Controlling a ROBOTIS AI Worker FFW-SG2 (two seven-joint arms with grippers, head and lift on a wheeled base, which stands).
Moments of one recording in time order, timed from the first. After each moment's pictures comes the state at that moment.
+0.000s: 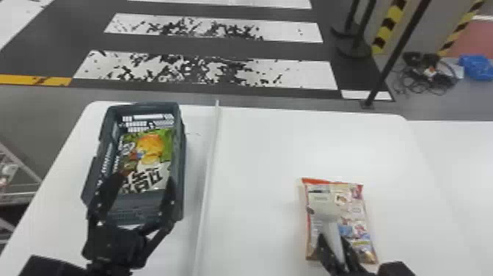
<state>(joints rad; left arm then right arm) 0.68 0.19 -0.13 -1.88 0.23 -0.51 -0.05 0.65 -0.09 0.01 -1.63 -0.14 -0.12 0.18</state>
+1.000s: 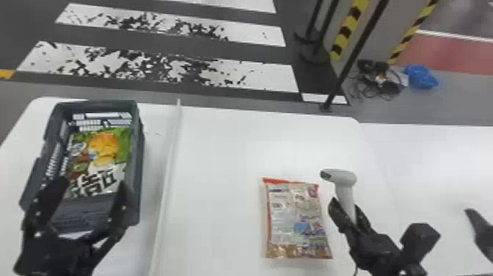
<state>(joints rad) 0.69 0.19 -0.13 -1.88 0.23 -0.50 -0.05 0.56 -0.12 -0.30 -1.70 -0.32 0.02 0.39</state>
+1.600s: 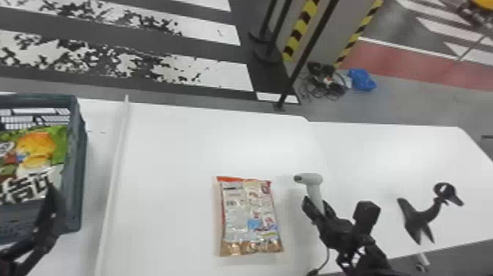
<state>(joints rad) 0.70 0.19 -0.11 -1.88 0.22 -0.49 -0.04 0.32 -0.26 -0.35 -1.28 -0.26 0.00 0.42</state>
